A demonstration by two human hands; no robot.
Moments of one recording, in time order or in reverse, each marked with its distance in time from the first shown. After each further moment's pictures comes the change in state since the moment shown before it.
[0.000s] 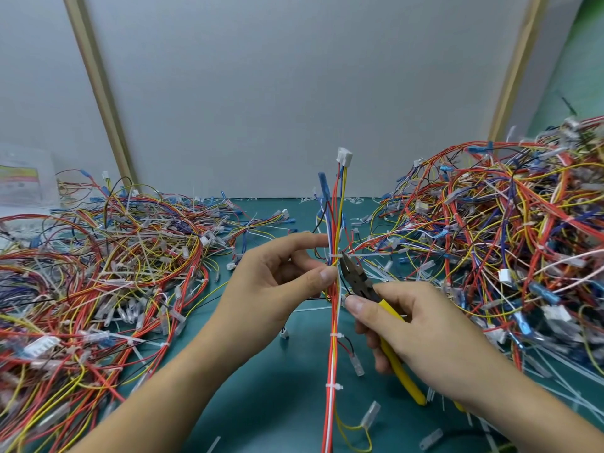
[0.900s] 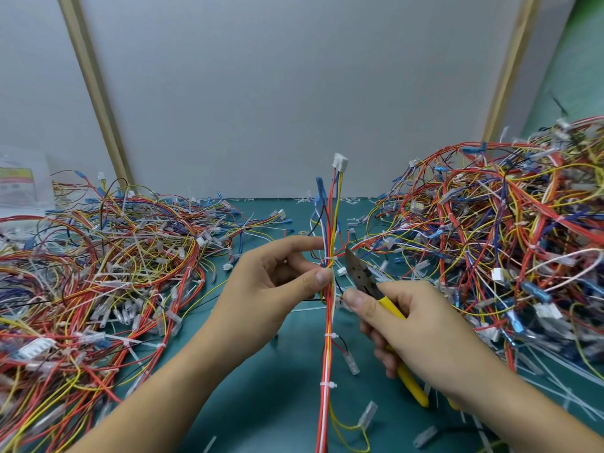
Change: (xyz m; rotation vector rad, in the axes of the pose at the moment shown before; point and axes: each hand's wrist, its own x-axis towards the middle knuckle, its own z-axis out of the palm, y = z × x) left_hand -0.002 0.001 0.001 0.056 -0.006 -0.001; right_hand 0.001 0.006 0.002 0.101 0.049 0.000
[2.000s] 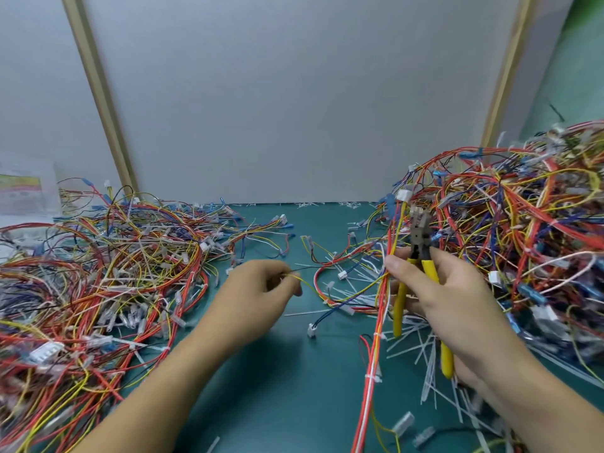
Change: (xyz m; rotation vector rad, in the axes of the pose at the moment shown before) left_hand 0.015 -0.018 -0.022 0.796 0.042 -0.167; right_hand 0.013 -0.002 -0.017 0.265 0.393 0.008
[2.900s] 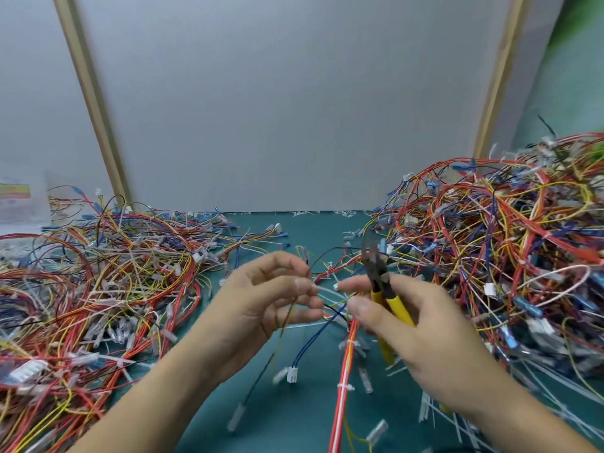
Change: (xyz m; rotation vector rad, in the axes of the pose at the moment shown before) left_hand -0.009 0.022 -0.005 -1.196 -0.223 -0.099; right_hand -0.017 -0.004 0.005 -0.176 -0.328 -0.202
